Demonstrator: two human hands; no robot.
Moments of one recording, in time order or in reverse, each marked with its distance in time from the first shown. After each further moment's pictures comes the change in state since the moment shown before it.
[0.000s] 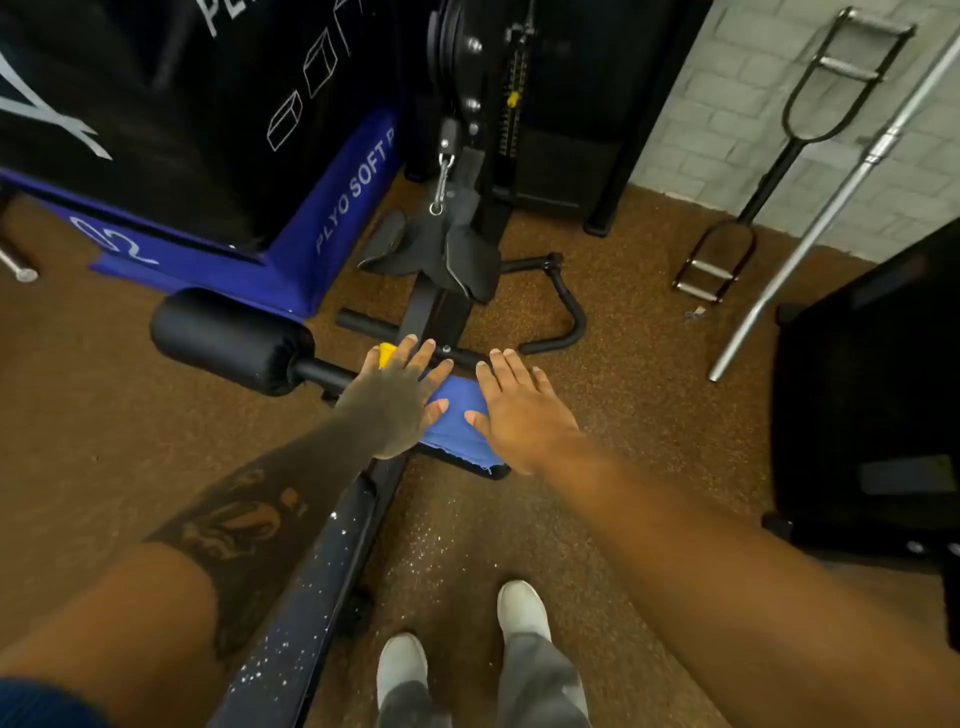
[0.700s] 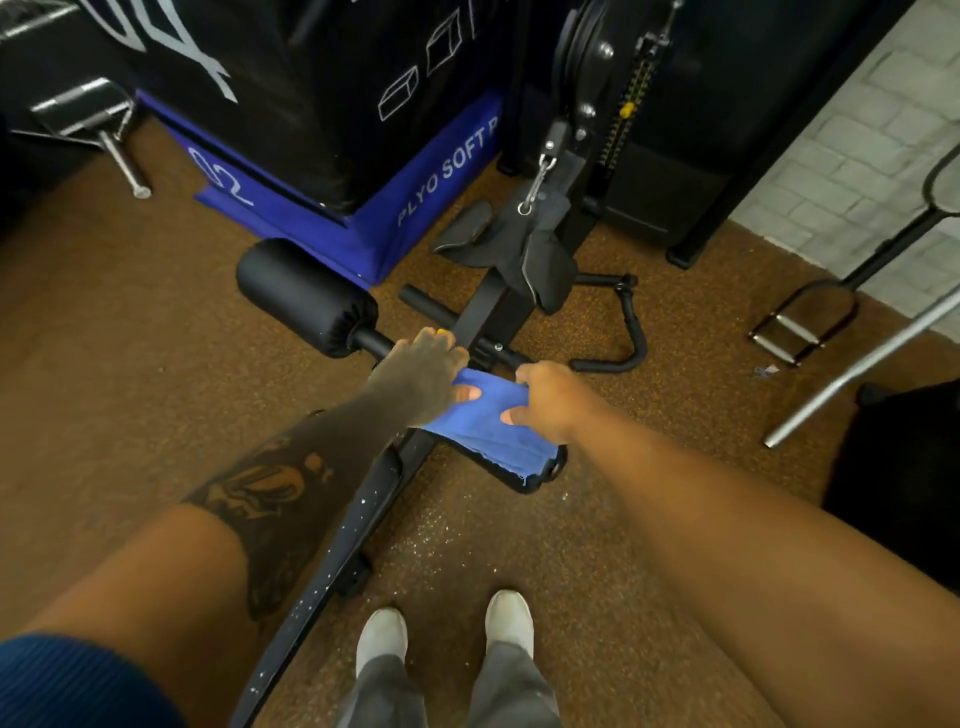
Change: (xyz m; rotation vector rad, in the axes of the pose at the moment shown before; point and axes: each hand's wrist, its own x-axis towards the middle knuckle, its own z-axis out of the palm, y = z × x) left_hand -0.006 -0.021 -0.014 -0.273 -0.044 -0.193; right_hand 0.044 -0.003 -0.040 0.272 -0.209 -0.031
